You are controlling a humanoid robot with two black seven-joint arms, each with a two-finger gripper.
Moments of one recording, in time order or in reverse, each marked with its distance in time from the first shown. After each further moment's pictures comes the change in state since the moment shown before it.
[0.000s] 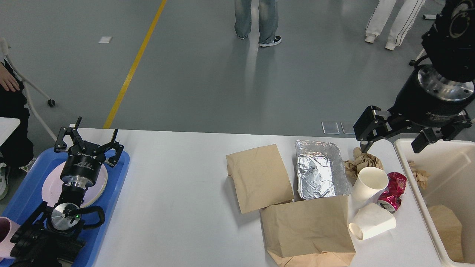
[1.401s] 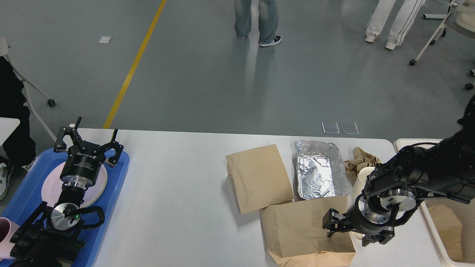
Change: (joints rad) left arm 0.000 0.001 0.000 0.000 0.000 -0.002 0.000; right arm -0.949 0.059 0.194 -0.150 0.089 -0.631 0.006
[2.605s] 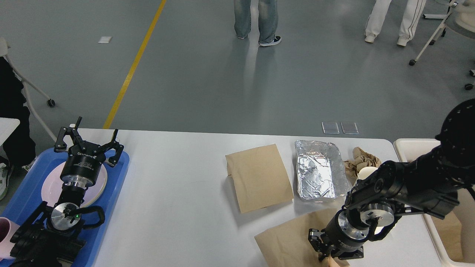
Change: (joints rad) left arm 0.000 0.000 0.000 0.000 0.001 0.000 0.000; right arm 0.061 0.022 0.071 0.087 0.088 0.087 0.000
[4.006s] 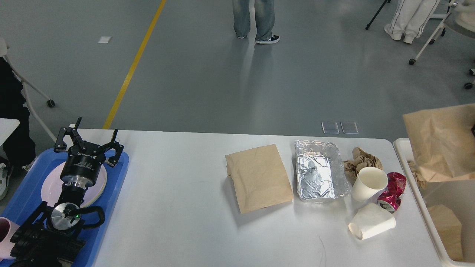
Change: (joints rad) left arm 0.000 0.000 0.000 0.000 0.000 0.000 0.000; right arm 0.368 -0.431 -0.573 -0.288 0.016 0.070 0.002
